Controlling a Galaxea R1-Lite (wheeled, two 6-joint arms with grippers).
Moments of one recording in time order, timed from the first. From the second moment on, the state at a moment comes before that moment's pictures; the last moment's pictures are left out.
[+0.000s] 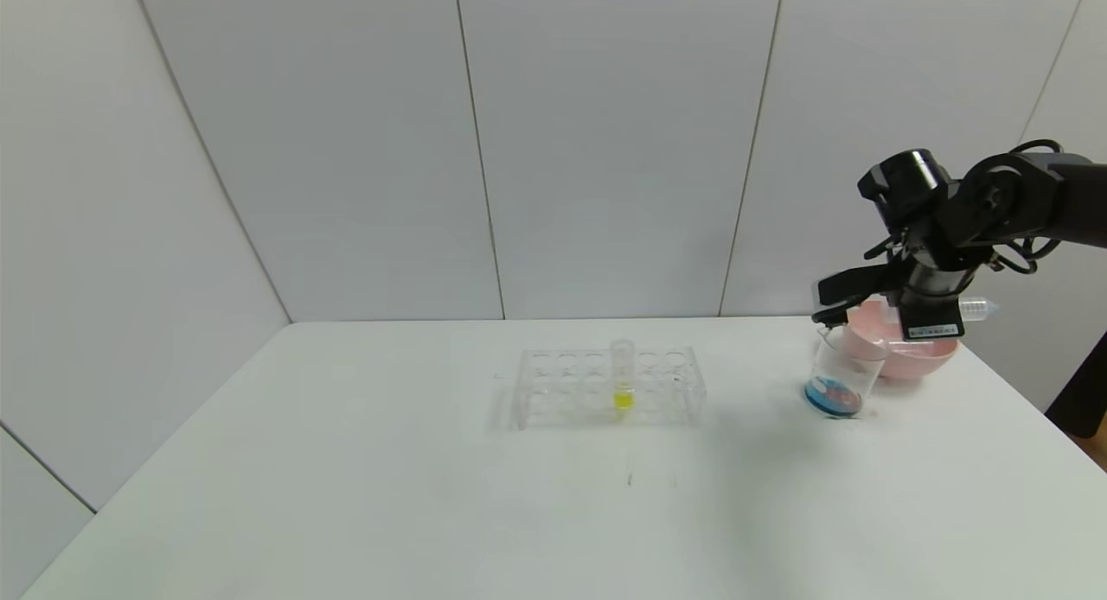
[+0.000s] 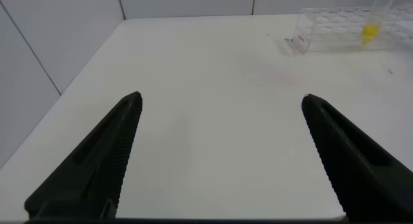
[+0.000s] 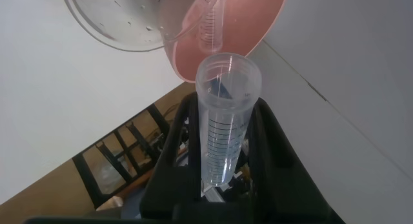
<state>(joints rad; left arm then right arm) 0.00 0.00 0.00 0.00 0.00 0.00 0.11 2.18 -2.00 0.76 -0.57 -1.37</state>
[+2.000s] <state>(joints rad) 0.00 0.00 0.00 0.00 0.00 0.00 0.08 2.14 -1.97 0.74 -0.41 -1.13</state>
